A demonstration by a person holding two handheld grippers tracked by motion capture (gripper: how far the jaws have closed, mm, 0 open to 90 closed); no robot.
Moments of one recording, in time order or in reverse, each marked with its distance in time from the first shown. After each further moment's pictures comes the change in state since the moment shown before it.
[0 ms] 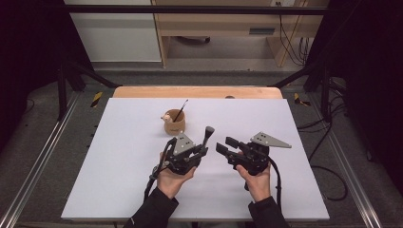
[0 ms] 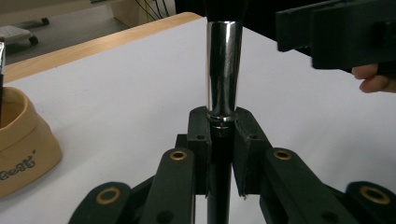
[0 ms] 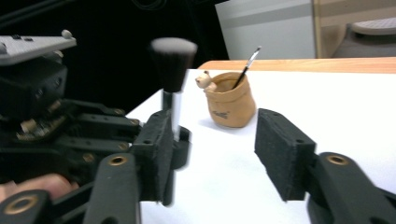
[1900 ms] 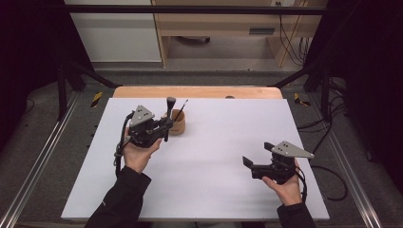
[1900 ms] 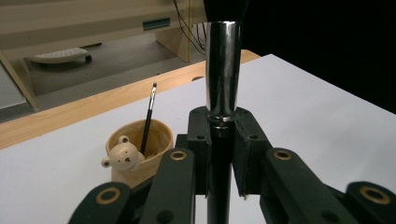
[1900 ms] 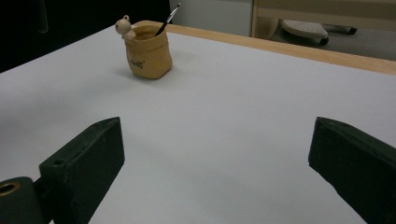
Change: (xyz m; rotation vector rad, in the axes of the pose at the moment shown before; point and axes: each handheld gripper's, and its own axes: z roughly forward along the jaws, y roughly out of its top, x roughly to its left) left arm 0.089 0.032 -0.051 -0.099 0.126 -0.041; right arm -0.044 -0.019 -0.052 0.116 -0.235 -0.210
